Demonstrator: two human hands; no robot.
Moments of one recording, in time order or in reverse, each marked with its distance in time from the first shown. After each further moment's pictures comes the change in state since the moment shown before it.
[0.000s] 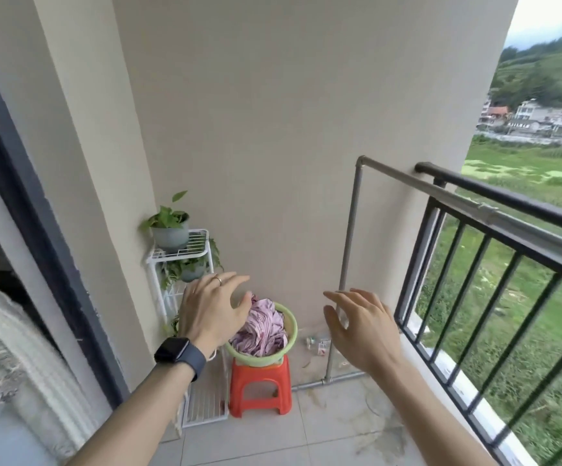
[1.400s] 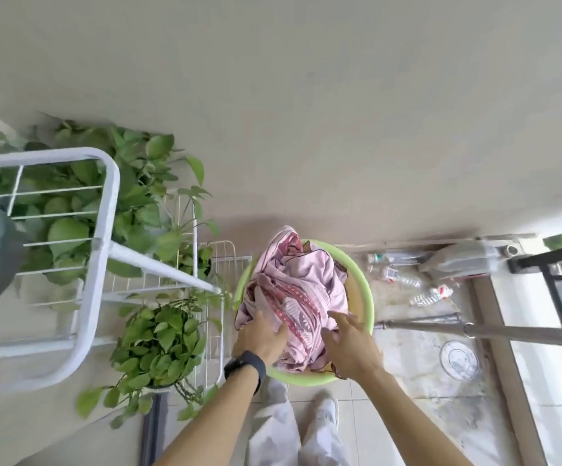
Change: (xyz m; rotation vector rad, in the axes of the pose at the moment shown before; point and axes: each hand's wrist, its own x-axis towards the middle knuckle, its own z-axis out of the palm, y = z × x) left_hand 0.235 -0.251 0.653 -0.220 -1.086 -0.910; right_hand 0.295 0.152 0.687 0.234 -1.140 0.568
